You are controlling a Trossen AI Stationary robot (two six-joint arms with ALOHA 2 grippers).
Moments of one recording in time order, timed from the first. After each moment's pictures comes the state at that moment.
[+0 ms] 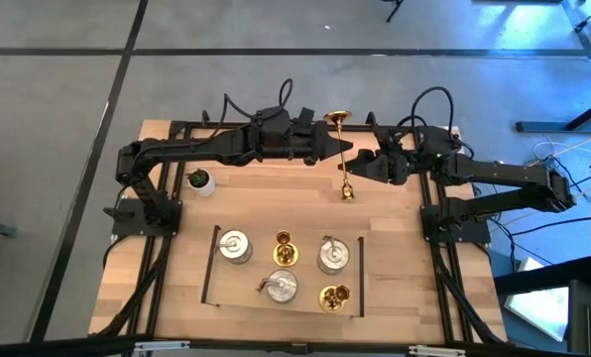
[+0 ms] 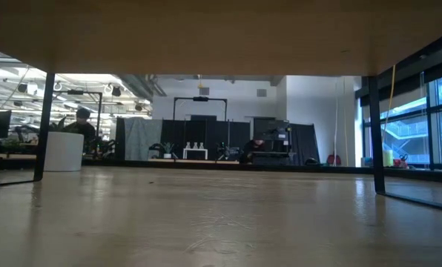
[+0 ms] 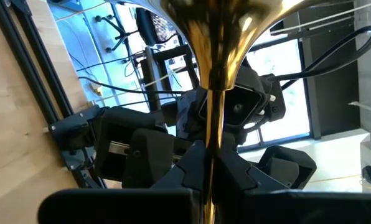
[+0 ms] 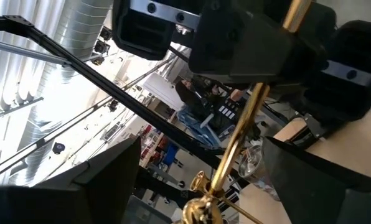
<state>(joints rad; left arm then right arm) 0.16 1.71 1.65 0.05 0.04 -1.29 -0.16 1.00 0.85 0.32 -0.39 1.04</state>
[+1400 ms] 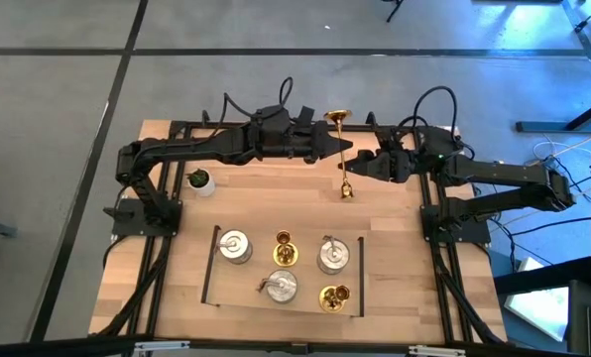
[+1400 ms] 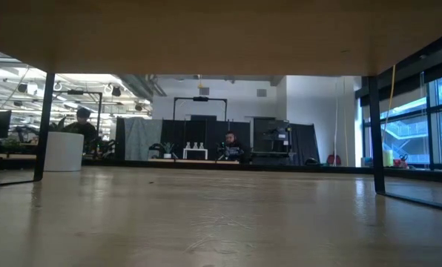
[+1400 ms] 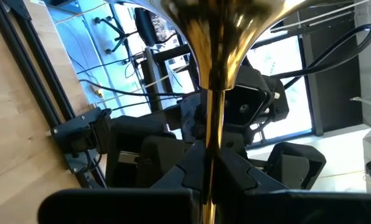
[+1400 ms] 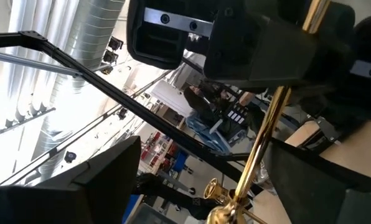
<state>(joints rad) 0.16 1.71 1.65 0.05 0.06 -1.26 -0.15 1.01 0.85 0.37 -0.36 1.09</state>
